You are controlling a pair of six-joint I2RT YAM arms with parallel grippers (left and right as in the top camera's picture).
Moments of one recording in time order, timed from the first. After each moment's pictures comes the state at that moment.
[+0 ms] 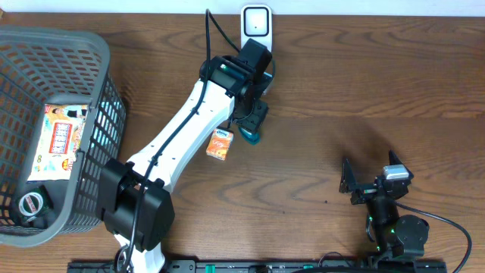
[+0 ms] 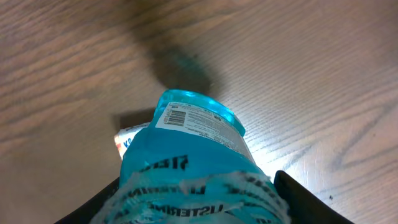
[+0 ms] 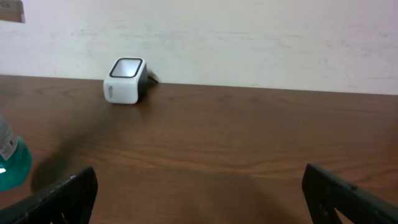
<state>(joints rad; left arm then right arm) -0.56 1.90 1.73 -1.17 0.07 -0.03 -0.04 0.01 0.01 -0.06 -0.16 0.01</state>
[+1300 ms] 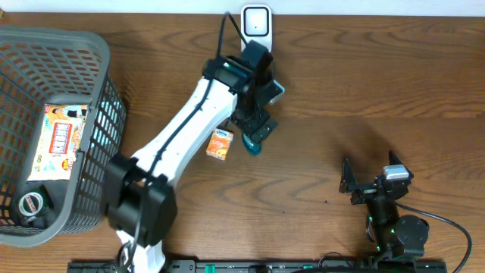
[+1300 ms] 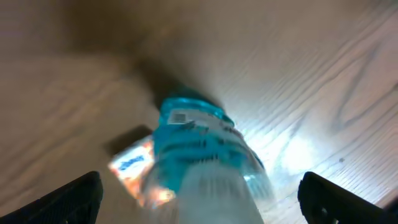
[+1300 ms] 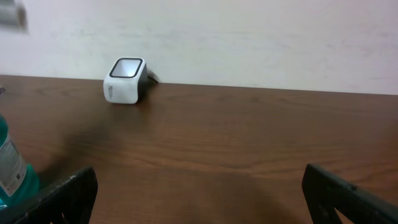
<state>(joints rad) -0.56 1.91 1.76 -1.20 0.15 0.24 -0.04 0.01 0.01 -0.06 -0.16 0.01</state>
